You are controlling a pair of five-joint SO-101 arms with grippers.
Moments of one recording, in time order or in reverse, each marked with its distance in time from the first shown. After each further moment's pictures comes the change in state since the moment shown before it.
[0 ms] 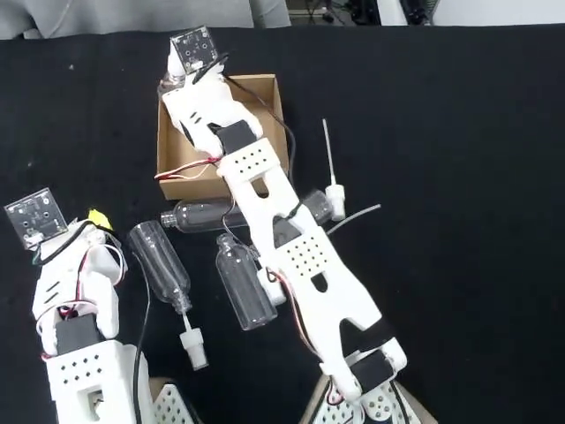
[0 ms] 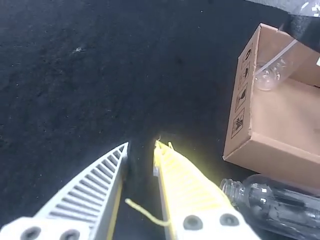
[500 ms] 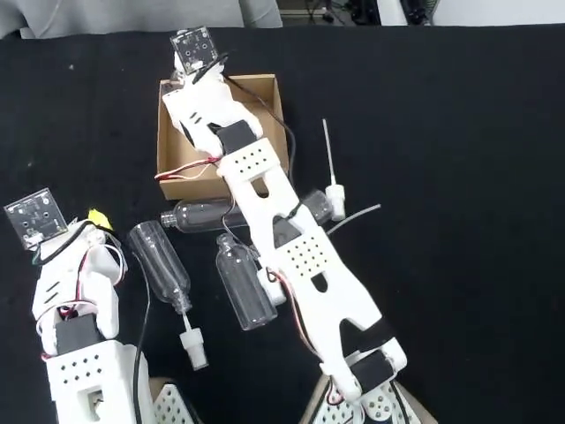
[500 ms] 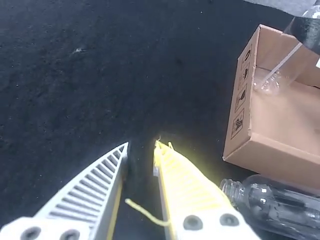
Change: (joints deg) left arm 0.0 -0.1 0.0 0.0 0.0; right arm -0.1 0.0 0.0 0.8 0.0
